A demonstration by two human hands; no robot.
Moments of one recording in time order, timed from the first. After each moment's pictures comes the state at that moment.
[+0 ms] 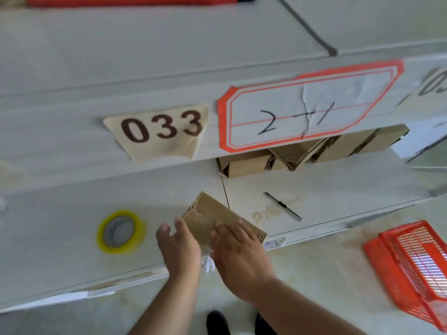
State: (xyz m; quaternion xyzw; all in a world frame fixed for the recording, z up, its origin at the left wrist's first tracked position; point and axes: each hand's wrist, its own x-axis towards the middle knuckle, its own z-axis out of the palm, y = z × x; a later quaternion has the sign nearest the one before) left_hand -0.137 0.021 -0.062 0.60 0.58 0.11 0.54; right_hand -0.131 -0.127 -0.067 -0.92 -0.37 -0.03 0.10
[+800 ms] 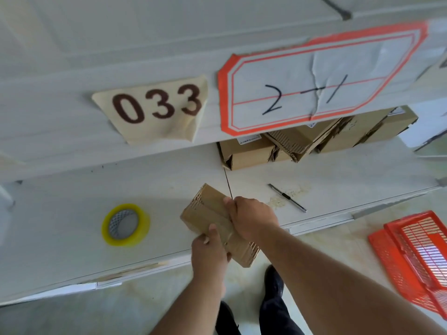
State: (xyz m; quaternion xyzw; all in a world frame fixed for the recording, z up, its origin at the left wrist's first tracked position) left_hand -0.159 -0.024 -0.055 0.53 0.54 0.00 0.65; right_hand -0.053 -0.106 -0.040 -0.95 -0.13 0.26 0.13
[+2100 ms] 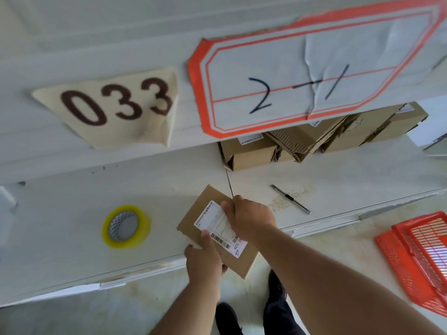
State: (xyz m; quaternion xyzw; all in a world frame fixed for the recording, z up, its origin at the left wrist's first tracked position) left_hand -0.162 -0.014 -0.086 0.51 0.59 -0.02 0.62; right_hand -0.047 -0.099 -0.058 -0.95 -0.15 0.26 0.10
